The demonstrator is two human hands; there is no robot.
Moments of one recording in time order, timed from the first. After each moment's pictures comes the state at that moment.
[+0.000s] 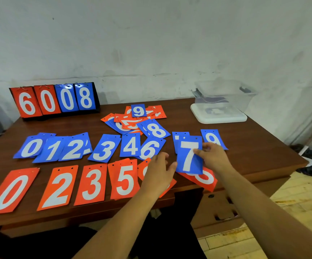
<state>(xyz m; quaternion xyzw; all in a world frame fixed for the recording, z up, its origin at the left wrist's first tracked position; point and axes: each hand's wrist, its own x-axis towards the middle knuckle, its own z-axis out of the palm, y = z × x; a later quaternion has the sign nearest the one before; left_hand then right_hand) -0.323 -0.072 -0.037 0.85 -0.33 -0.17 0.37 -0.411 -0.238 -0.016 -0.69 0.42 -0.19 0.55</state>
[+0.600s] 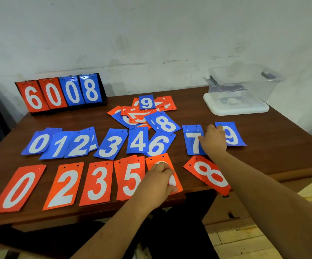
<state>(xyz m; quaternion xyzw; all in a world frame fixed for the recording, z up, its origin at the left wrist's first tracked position) -0.297 -0.044 -0.064 0.85 -0.49 -0.15 0.14 -0.320 -0.296 -0.068 -0.86 0.47 -0.15 0.16</state>
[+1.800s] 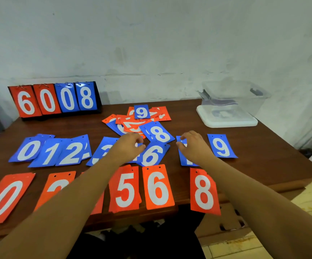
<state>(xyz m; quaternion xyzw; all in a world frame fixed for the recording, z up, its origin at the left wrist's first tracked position) -0.184 -0.056 -0.010 0.88 -0.39 -0.07 0.25 -0.330 -0.254 -0.019 -0.94 0.26 -0.11 0.17</state>
